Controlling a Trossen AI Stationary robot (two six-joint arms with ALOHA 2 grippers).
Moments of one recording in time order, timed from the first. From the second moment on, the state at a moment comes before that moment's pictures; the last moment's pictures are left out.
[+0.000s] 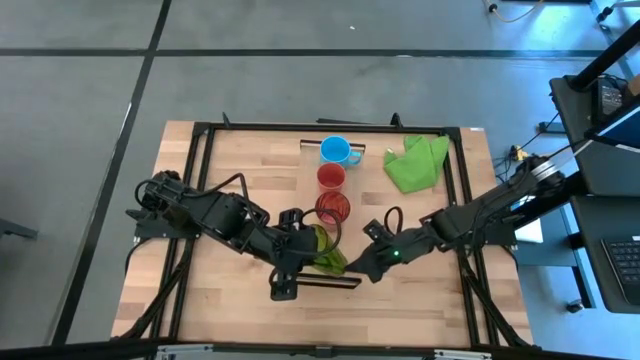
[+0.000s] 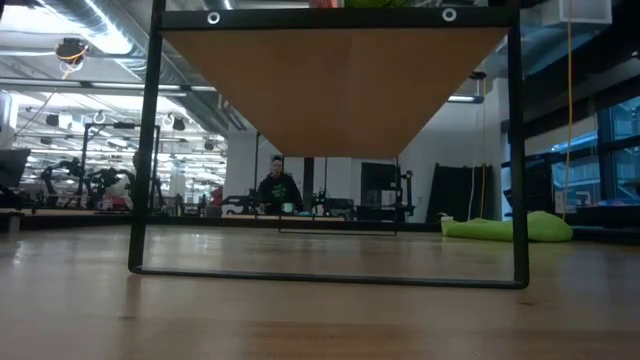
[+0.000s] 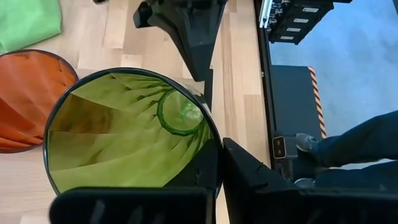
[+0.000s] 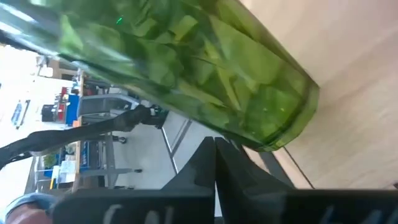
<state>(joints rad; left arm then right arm) -0.46 1.86 2.26 -1.30 -0.20 -0.44 0.49 1.40 1.04 -0.08 0.17 1.37</state>
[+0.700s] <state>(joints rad) -0.47 1.86 2.26 -1.23 -0.13 -0.44 0.49 1.49 1.04 -0.08 0.17 1.38</state>
